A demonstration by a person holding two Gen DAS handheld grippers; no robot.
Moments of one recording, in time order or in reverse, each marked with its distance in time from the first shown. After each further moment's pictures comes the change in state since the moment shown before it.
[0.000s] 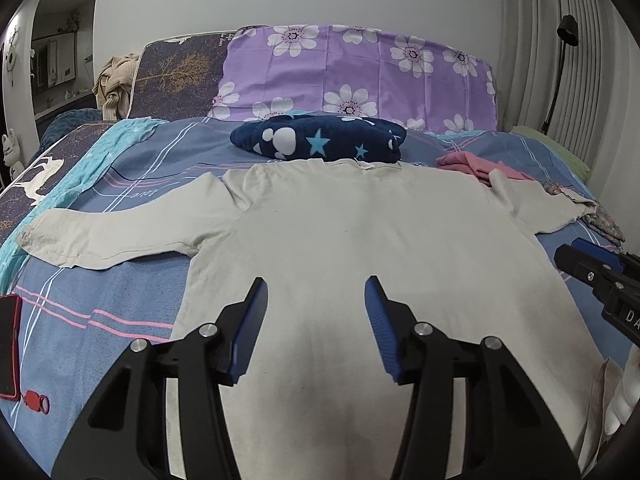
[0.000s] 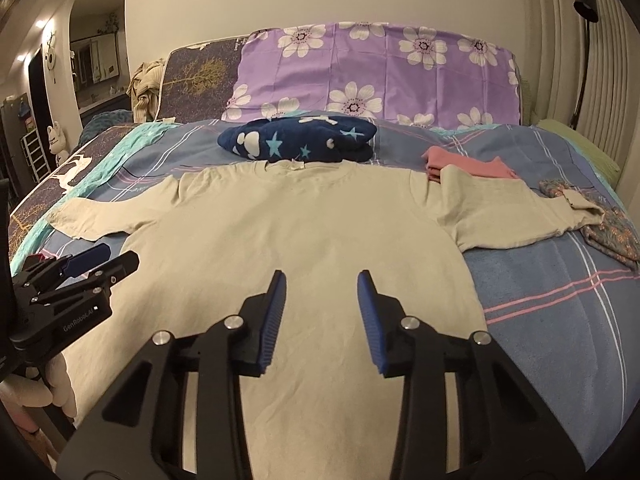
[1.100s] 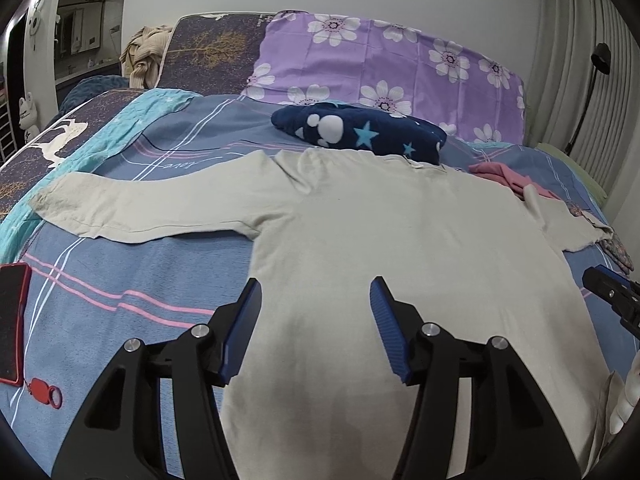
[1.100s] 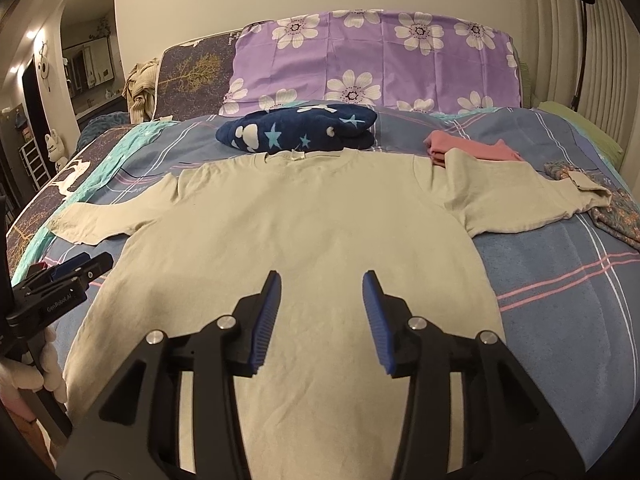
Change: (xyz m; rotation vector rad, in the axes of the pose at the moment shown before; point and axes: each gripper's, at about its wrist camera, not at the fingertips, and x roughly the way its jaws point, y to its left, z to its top) left arm 0.005 0.062 -0.004 -0.107 0.037 0.038; right arm 0.015 0.001 0.000 0.042 0.055 0.018
